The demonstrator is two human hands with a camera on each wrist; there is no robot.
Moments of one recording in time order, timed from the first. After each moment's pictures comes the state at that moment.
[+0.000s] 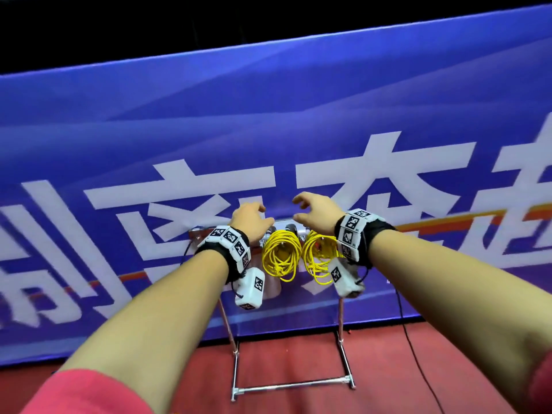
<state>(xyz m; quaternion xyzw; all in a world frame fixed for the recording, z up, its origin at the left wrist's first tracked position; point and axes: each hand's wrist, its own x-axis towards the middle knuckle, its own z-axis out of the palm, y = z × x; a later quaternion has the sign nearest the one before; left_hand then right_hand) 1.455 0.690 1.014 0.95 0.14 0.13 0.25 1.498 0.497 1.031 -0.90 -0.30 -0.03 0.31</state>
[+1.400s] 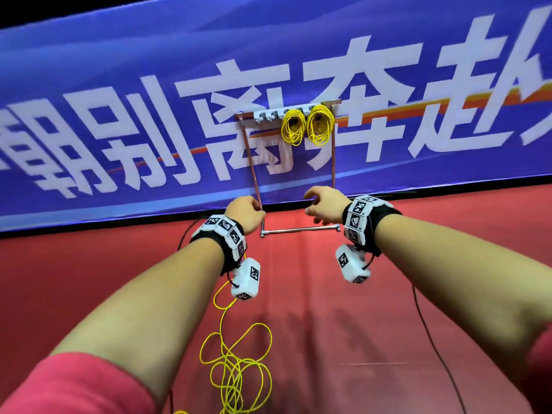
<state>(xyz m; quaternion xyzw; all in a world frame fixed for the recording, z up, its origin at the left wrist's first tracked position) 0.672 0.475 0.945 0.94 0.21 0.07 0.24 0.762 0.271 0.943 -0.88 -0.23 0.15 0.38</state>
